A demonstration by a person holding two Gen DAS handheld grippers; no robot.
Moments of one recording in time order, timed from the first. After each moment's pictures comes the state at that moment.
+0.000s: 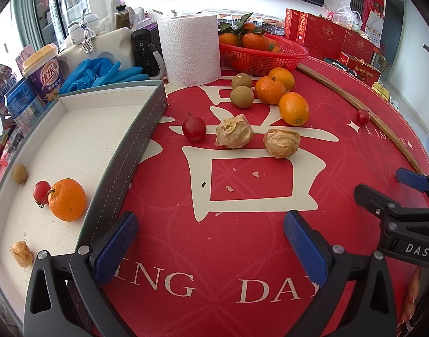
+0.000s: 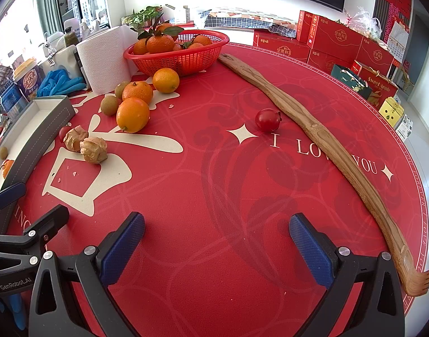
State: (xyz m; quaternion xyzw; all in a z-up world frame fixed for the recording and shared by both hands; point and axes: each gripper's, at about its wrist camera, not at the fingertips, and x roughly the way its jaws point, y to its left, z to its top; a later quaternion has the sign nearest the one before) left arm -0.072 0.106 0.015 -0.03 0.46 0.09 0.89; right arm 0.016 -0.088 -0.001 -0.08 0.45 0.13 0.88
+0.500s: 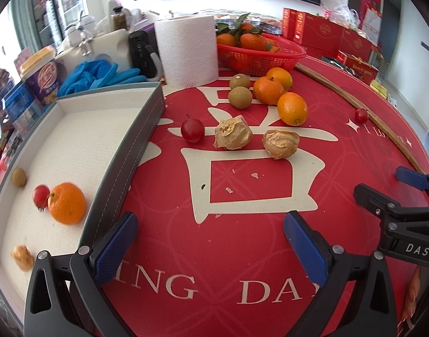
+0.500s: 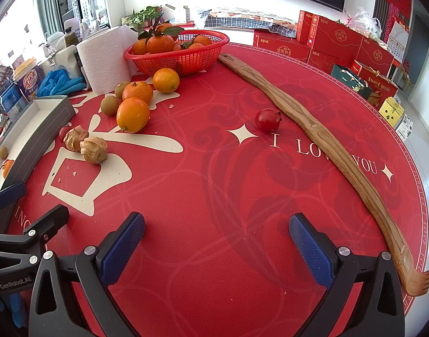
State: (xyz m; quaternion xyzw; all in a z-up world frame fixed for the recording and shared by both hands) left arm -0.069 0.108 0.016 -0.02 0.46 0.08 0.89; right arm 0.015 -0.089 -0.001 -0.08 0.45 0.13 0.88
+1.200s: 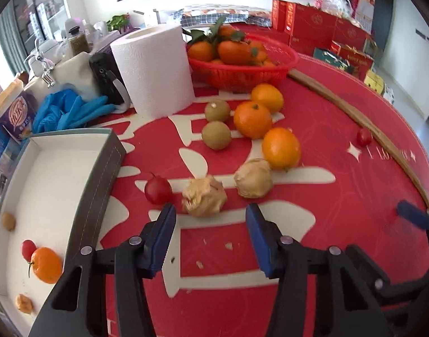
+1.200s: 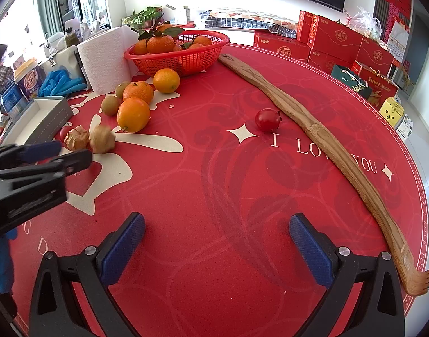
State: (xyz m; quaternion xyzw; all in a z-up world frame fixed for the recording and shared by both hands) left arm -0.007 0.096 0.027 -0.01 0.48 0.06 0.88; right arm 0.015 -0.088 -0.001 -0.08 0.45 0.13 0.88
